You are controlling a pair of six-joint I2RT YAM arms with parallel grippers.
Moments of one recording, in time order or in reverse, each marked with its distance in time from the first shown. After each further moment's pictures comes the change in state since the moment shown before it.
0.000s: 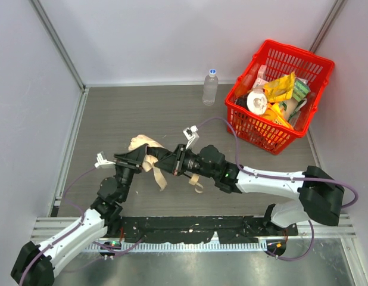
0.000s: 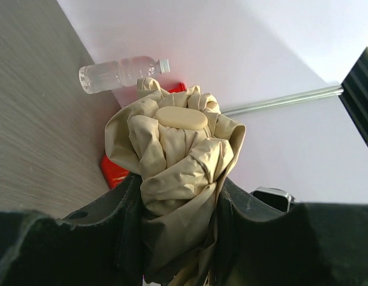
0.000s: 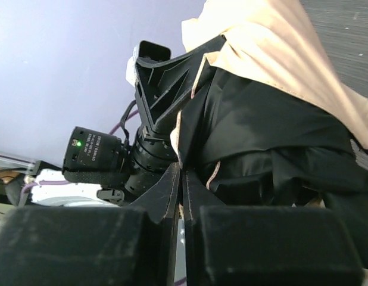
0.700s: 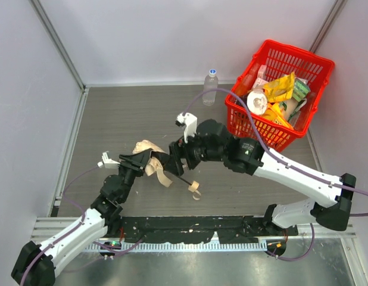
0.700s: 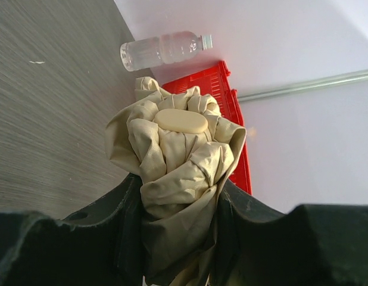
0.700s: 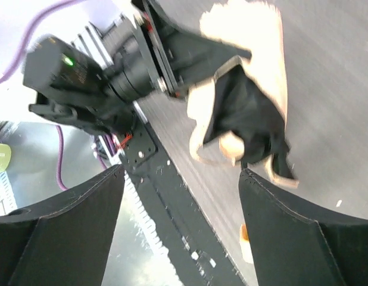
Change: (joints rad) left arm 0.011 -0.008 0.002 -0.133 0.071 0.011; right arm -0.016 -0.121 0.528 -1.151 -0.031 -0.526
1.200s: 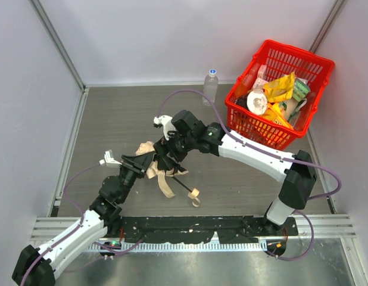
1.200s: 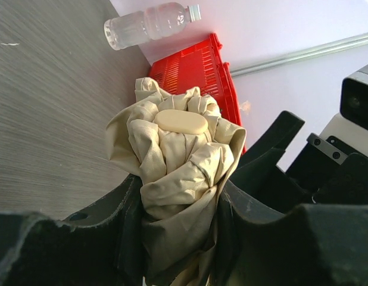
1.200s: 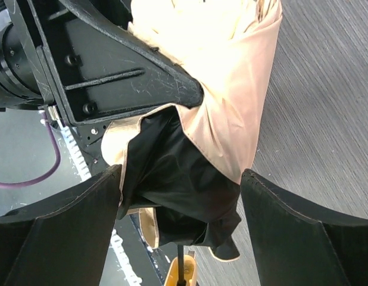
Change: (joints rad) left arm 0.000 -0.058 0.000 -0.035 0.108 0.053; right arm -0.118 0.376 0.225 -0.077 -0.210 -0.258
